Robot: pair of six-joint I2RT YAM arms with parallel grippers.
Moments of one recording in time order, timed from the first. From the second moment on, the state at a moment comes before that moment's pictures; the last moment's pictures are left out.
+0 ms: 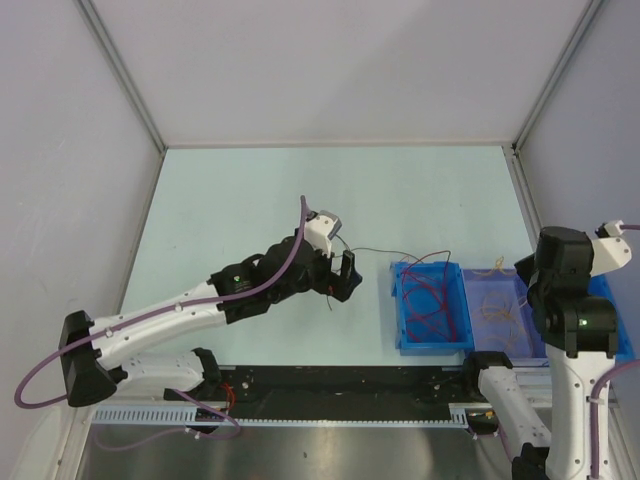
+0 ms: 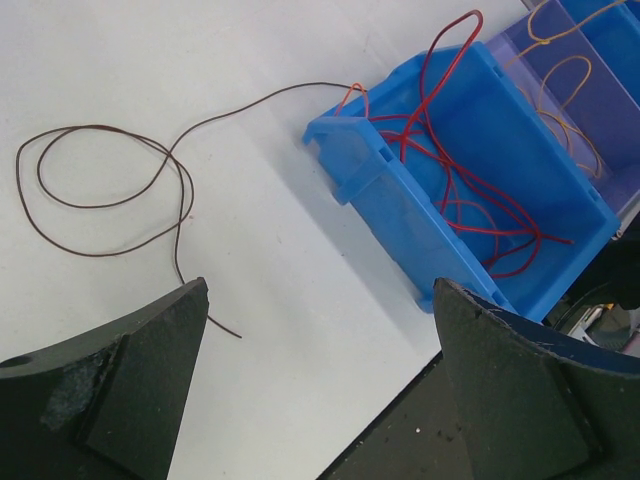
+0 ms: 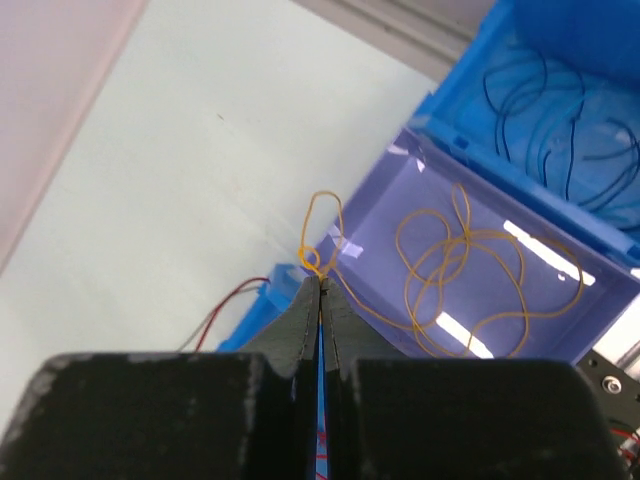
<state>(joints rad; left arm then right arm) -1.07 1.13 0.97 -0.30 -0.22 -0.43 -0.01 0.70 1.19 -1.17 0.50 0.83</state>
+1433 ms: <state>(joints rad) -1.04 1.21 0.92 -0.29 -0.25 -0.48 0.08 0.75 1.15 -1.11 0.30 0.75</state>
